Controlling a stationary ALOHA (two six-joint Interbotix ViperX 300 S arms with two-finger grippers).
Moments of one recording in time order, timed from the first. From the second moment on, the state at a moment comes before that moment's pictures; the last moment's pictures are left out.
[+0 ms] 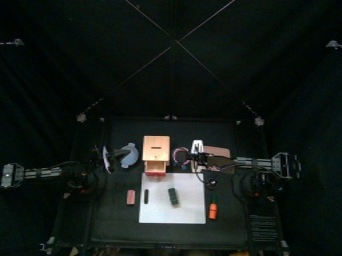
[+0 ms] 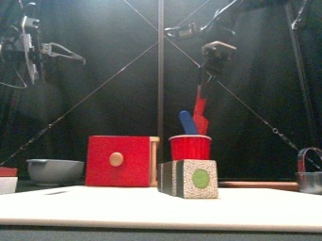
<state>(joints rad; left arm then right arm) 0.22 -0.95 1.30 -0.36 -0.55 -0.01 -0.15 -0.21 0.30 -0.51 1.03 0.03</state>
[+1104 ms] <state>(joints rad) 0.09 -0.48 1.13 -0.10 -0.62 0.00 -0.17 -0.49 0.73 -0.04 0.07 0.20</state>
